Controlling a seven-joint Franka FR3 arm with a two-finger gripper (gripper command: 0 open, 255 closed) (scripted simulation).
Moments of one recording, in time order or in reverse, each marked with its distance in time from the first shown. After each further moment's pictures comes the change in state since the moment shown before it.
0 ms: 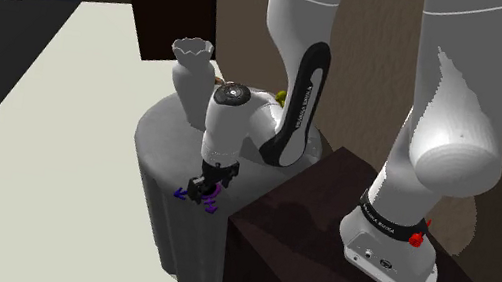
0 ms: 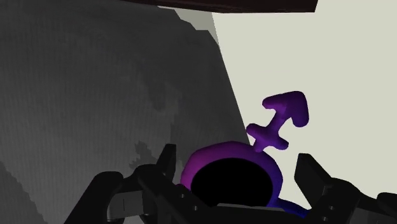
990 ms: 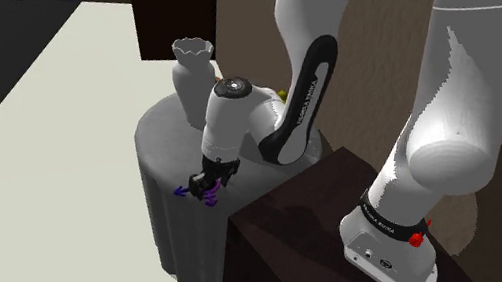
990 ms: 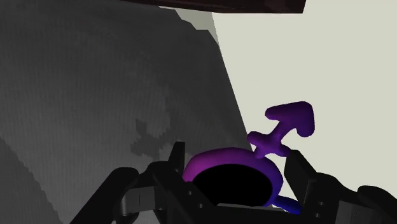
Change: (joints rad) arm -0.085 -0.055 0.094 -0.032 0.080 -0.036 -0.080
